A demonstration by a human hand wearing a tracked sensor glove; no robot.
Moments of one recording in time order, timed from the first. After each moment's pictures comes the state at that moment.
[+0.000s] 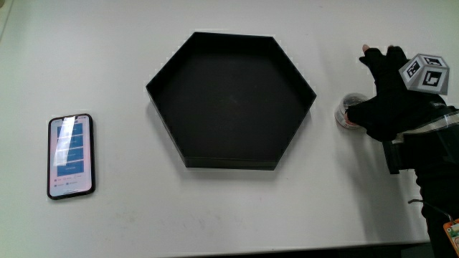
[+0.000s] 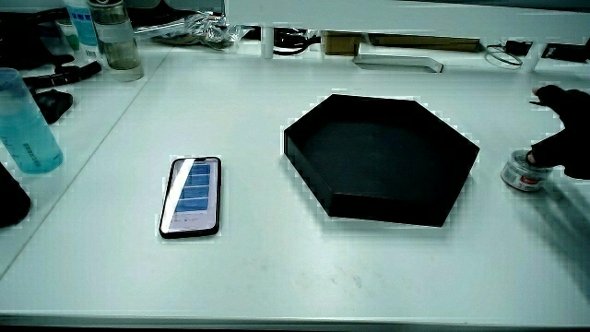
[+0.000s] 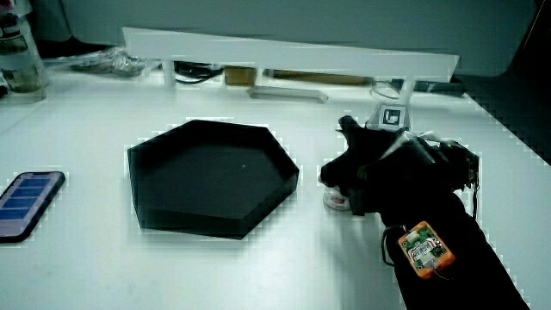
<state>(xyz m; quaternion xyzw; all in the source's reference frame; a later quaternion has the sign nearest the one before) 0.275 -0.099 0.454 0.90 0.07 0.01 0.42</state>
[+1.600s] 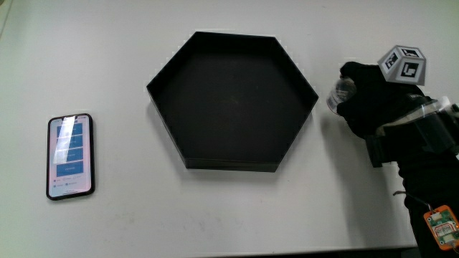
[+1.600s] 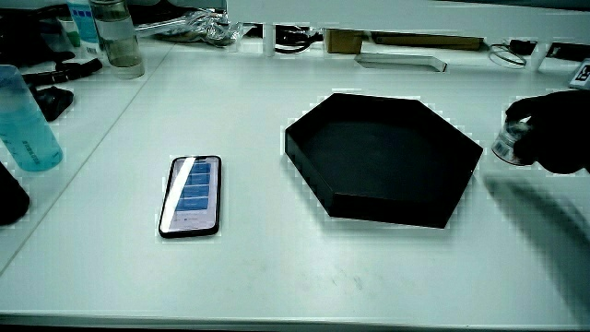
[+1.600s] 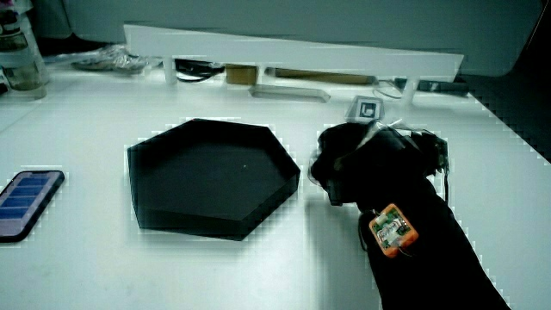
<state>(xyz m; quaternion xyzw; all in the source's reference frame) 0.251 -0.114 0.468 0.90 0.05 0.04 0.43</state>
